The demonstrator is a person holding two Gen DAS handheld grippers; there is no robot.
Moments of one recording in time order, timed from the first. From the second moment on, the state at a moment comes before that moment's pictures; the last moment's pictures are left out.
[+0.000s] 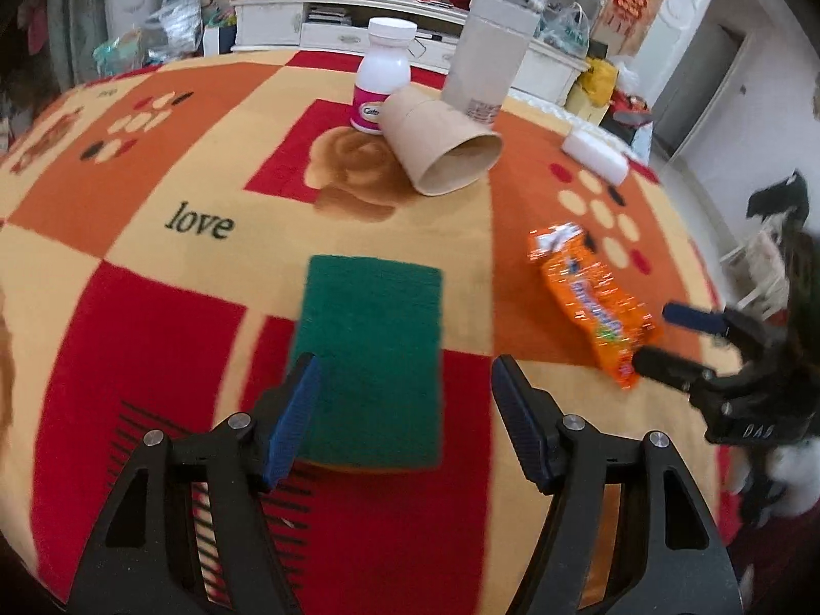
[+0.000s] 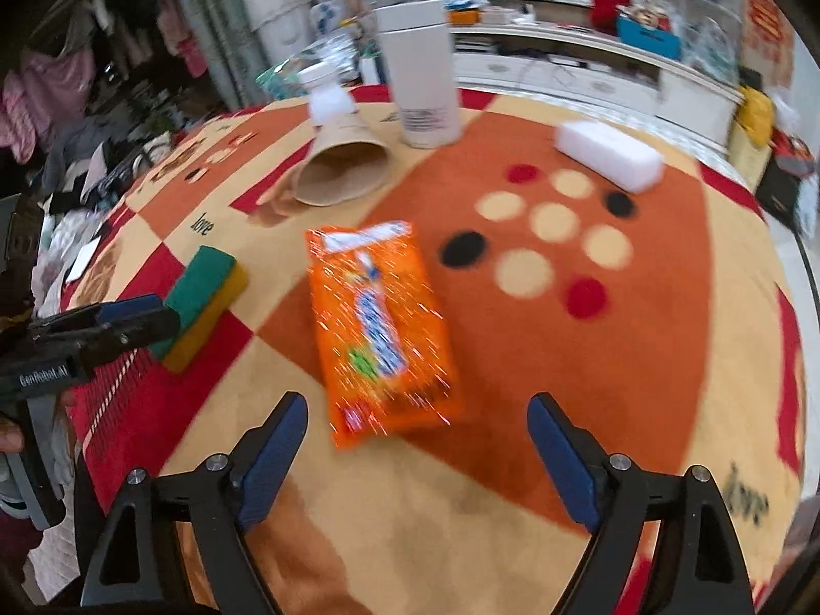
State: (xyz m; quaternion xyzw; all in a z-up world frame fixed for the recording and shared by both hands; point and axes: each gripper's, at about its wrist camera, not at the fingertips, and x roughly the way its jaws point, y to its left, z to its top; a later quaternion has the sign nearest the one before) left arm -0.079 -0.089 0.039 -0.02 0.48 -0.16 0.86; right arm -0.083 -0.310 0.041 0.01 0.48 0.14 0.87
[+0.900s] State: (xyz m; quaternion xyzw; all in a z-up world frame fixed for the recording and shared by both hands) left arm -0.062 -0.085 0.017 -0.02 0.50 -0.14 0.85; right arm -0.051 -0.278 0.022 -0.08 0.47 0.12 0.87
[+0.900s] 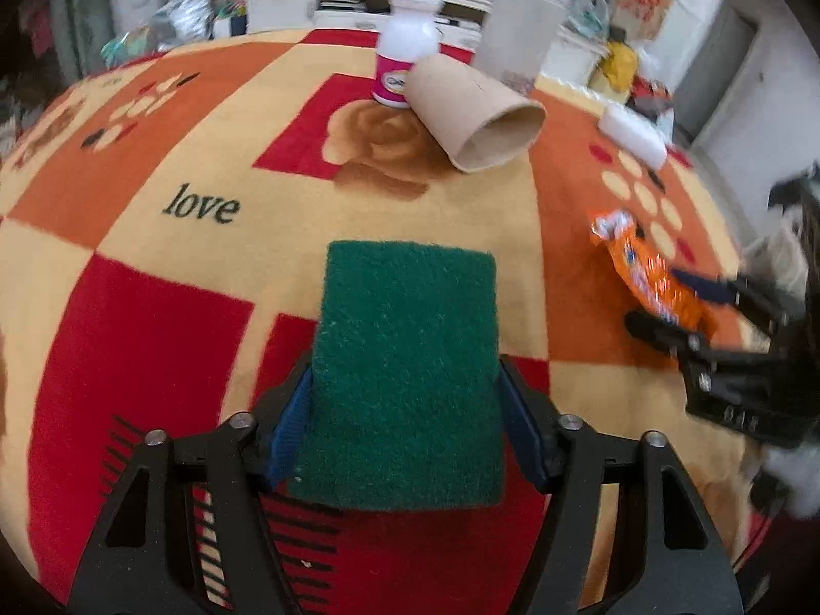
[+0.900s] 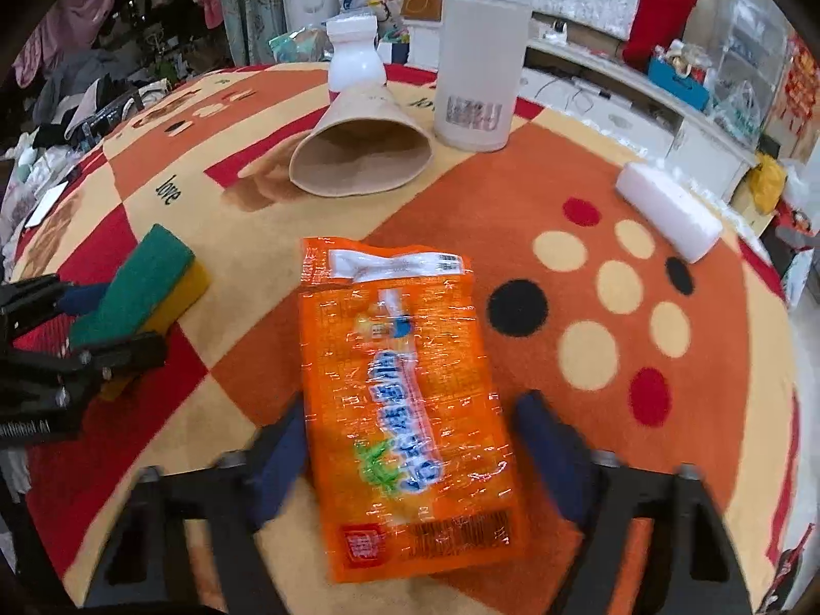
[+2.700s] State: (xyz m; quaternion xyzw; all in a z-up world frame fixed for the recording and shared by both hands) left arm -0.182 -0.401 0.045 0.09 0.46 -0.37 0.80; right arm -0.255 -0.548 0.054 0.06 0.44 -0.10 0.89
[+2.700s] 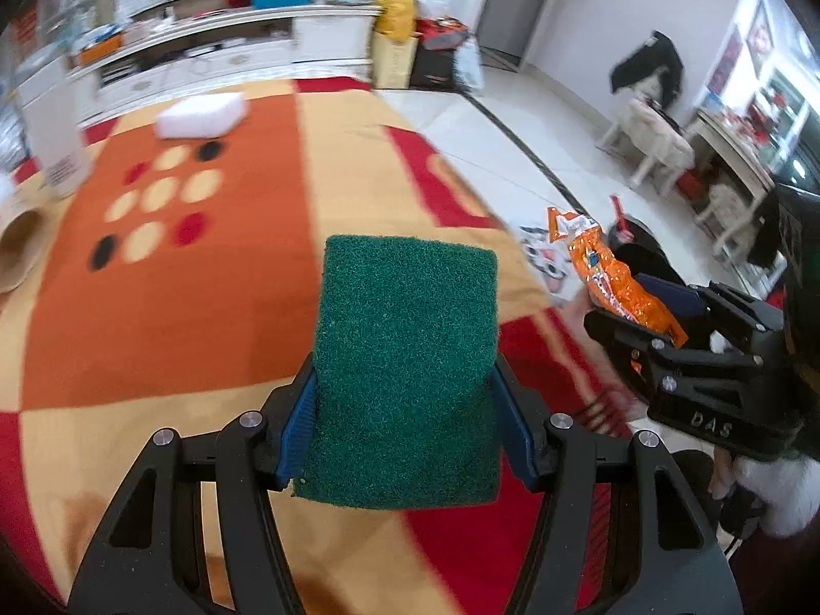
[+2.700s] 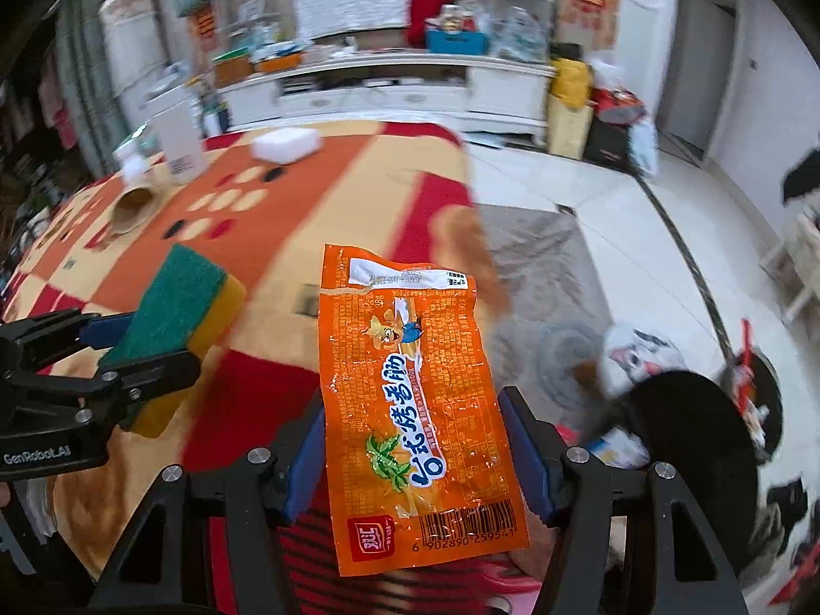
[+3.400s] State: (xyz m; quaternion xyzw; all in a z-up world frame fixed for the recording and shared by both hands) left arm -0.238 -0.567 0.034 0.11 0.49 -0.51 0.70; right arm -0.343 -0.710 0.012 0.14 0.48 -0.24 0.83
